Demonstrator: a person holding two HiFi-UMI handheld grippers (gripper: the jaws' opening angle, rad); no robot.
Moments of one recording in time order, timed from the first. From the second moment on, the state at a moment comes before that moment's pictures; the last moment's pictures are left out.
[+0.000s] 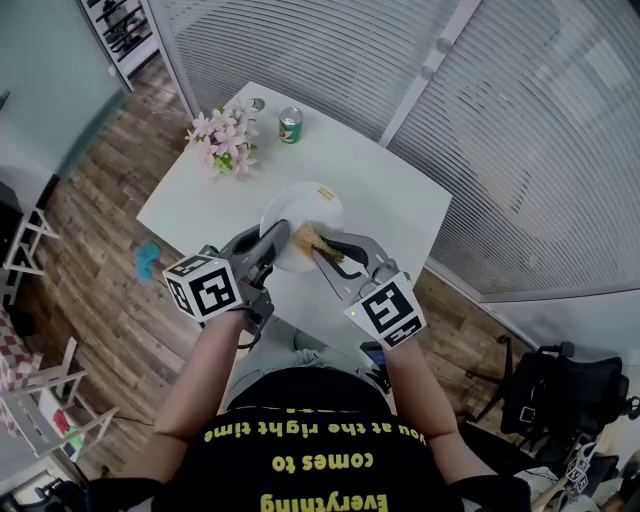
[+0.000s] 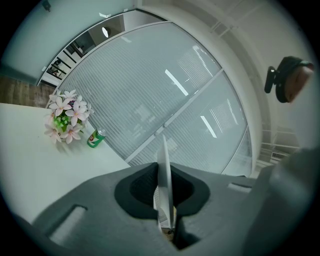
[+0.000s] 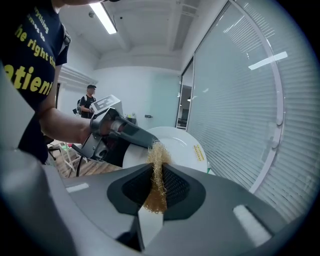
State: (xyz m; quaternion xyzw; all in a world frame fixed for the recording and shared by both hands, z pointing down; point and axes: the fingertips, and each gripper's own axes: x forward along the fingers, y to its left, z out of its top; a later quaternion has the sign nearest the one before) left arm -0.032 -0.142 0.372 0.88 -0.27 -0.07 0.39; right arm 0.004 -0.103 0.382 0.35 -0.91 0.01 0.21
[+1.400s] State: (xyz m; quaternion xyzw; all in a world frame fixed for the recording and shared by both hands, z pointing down) left arm -0.030 -0.133 0.367 0.88 -0.27 -0.08 0.39; right arm 0.047 -0.111 0.382 0.39 -0.90 0.02 0.21
